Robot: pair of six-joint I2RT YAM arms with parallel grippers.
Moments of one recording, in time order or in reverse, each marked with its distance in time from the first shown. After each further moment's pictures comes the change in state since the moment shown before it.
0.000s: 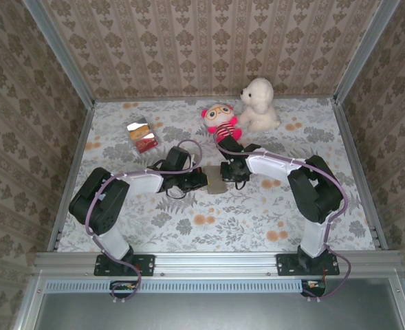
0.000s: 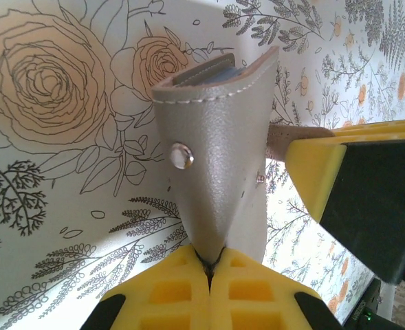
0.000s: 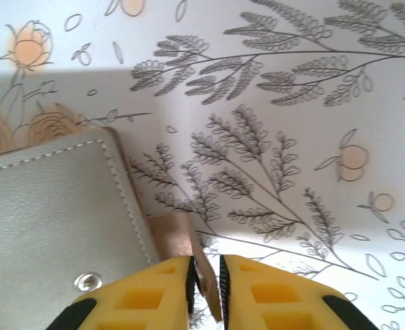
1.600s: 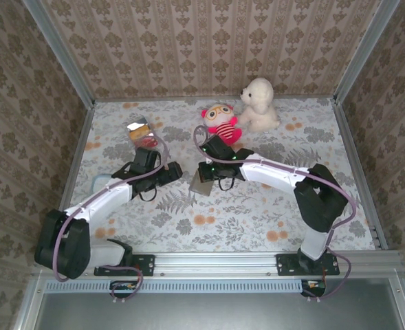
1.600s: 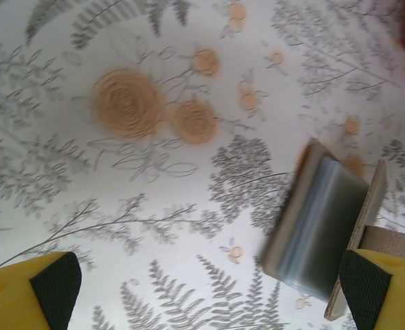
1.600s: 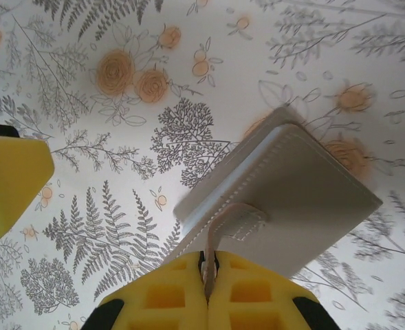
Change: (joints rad) left arm 0.199 -0.425 -0.113 -0.373 -0.406 0.097; right arm 0.142 -0.063 0.042 0.191 -0.143 -0.136
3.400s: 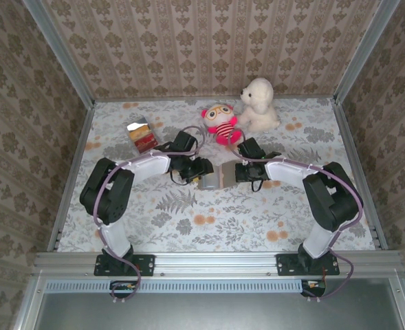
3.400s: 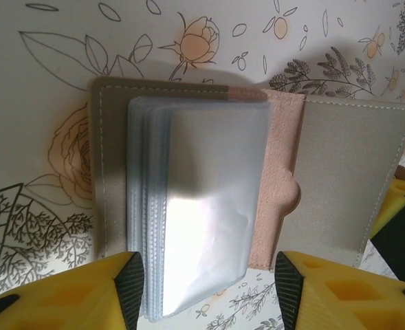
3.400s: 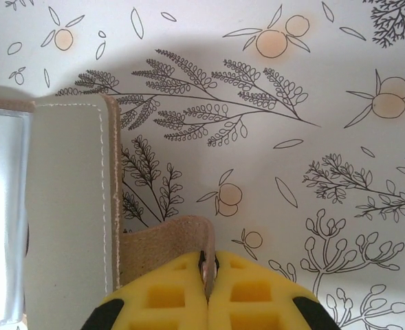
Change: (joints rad) left arm -0.184 0.558 0.440 -0.025 0.310 -0.108; right arm -0.274 -0.078 -0.289 0.056 0.109 -0.109
